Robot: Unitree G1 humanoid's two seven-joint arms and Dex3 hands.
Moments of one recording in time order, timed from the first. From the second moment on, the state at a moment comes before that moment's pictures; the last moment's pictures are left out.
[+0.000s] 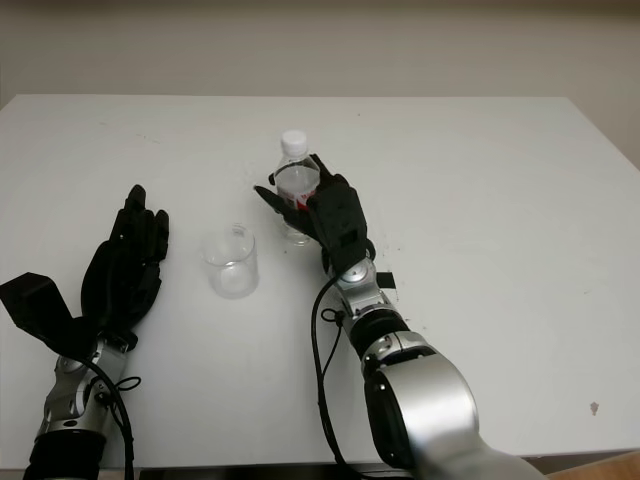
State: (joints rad) left arm -0.26 0.15 0.27 0.38 -0.32 -0.12 -0.28; right arm -0.92 0.03 -0.04 1.24 -0.11 -0.47 -0.16
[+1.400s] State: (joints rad) left arm -0.28 0.16 0.27 0.39 -0.31 -0.11 -0.28; right arm -1.09 -0.22 0.48 1.27 -0.75 -0.46 -0.63
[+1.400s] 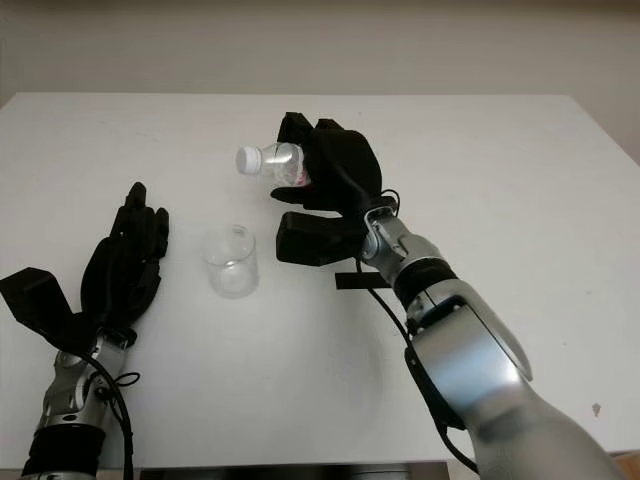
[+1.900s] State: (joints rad) left arm -0.29 0.15 0.26 0.41 -0.31 -0.14 -0.27; right arm -1.15 -0.24 0.71 1.27 -1.01 -0.45 -1.01
